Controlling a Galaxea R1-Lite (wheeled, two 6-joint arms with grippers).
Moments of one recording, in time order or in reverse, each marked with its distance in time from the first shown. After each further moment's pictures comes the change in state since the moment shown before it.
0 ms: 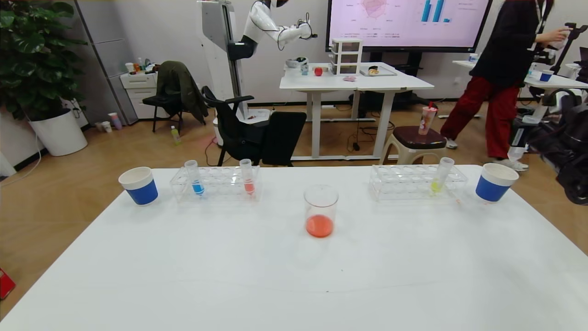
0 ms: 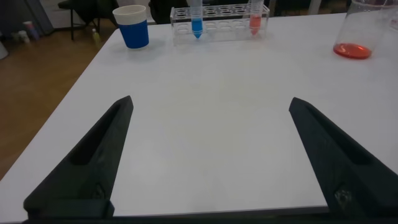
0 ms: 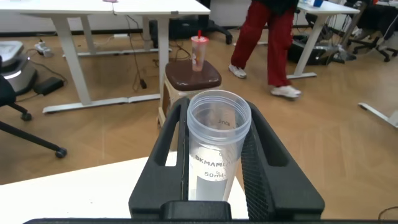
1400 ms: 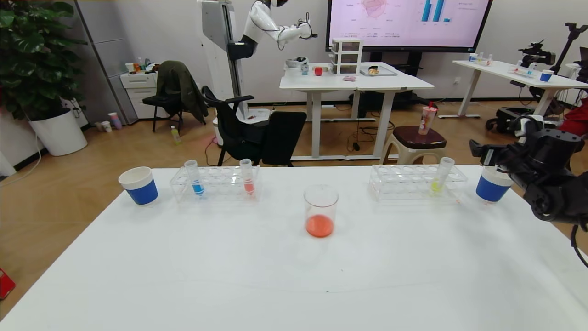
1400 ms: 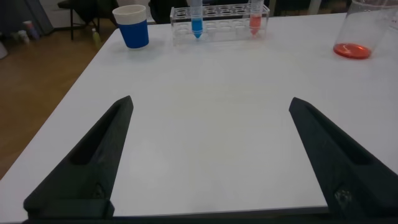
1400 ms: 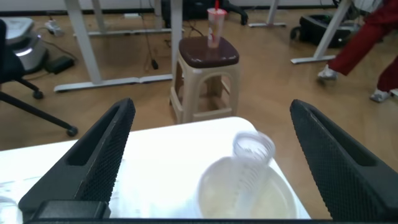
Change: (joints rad) left arm 0.000 0.000 0.000 0.000 0.000 0.001; right arm 0.055 0.146 0.025 -0.114 0.002 0.016
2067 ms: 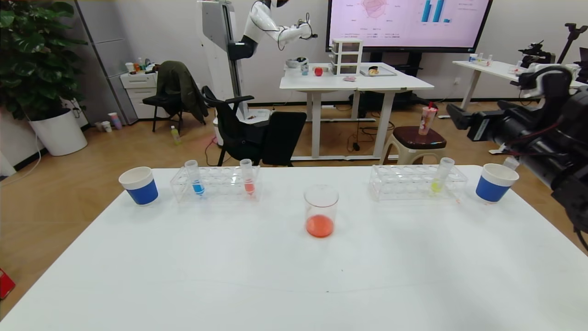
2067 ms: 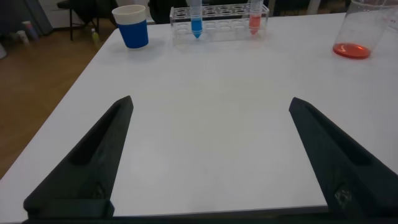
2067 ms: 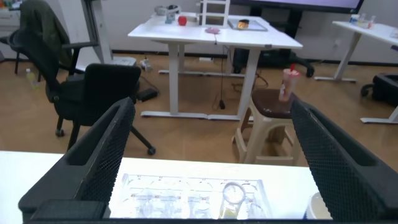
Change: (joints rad) left arm 0.000 0.000 0.000 0.000 0.000 0.000; right arm 0.290 -0.460 0.292 0.014 -0.012 0.003
